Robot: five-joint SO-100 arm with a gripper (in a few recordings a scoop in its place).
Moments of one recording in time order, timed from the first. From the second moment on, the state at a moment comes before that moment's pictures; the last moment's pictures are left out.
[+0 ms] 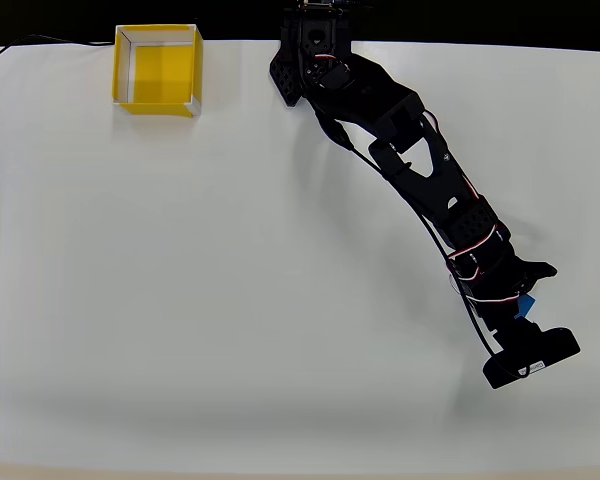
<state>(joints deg) -43.9 52.2 65.1 35.7 -83.1</state>
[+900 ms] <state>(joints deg) -44.0 45.1 60.1 38.8 -83.6</state>
